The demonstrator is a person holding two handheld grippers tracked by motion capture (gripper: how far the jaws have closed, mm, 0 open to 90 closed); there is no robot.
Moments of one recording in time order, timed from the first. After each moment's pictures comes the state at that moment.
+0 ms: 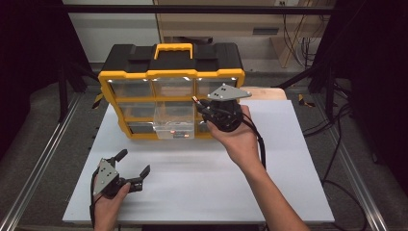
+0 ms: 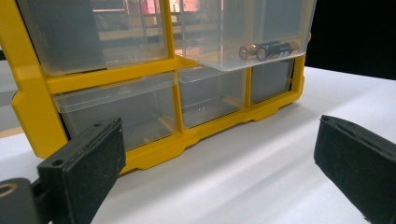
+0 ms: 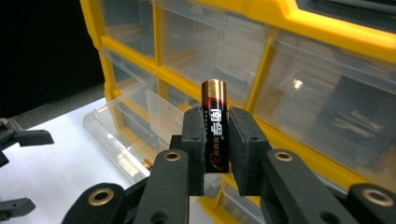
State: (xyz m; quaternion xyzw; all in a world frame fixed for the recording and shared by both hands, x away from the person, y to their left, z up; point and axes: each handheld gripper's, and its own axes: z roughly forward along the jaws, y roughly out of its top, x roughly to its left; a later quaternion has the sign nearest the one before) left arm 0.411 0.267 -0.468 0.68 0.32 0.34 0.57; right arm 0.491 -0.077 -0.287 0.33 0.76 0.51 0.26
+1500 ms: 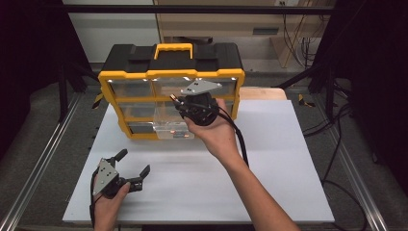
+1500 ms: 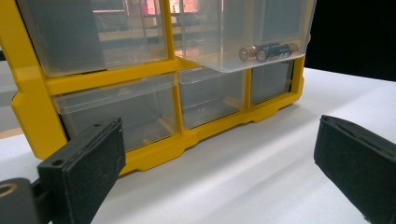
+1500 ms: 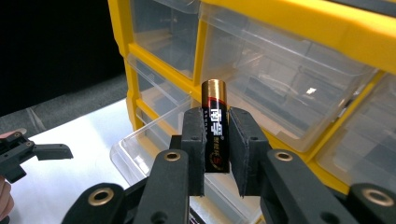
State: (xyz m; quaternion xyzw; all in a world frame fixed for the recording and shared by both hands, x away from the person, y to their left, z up) left arm 0.411 0.267 -0.468 0.68 0.32 0.34 0.57; right arm 0.506 -0.025 -0.281 0.30 0.78 0.50 0.24
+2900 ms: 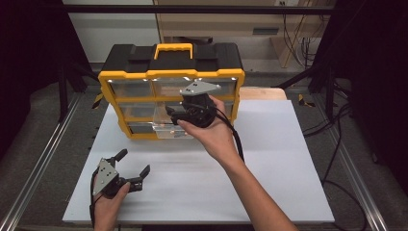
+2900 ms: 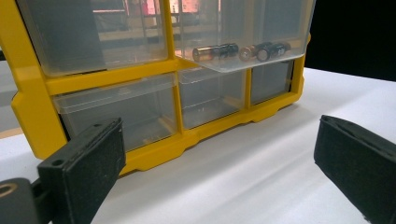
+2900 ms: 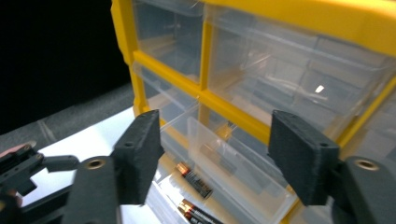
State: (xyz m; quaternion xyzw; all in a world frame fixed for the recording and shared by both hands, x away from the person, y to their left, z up) left arm 0.412 0.267 -0.468 0.68 0.32 0.34 0.57; right arm 0.508 -0.020 -0.286 0.31 0.76 0.52 0.22
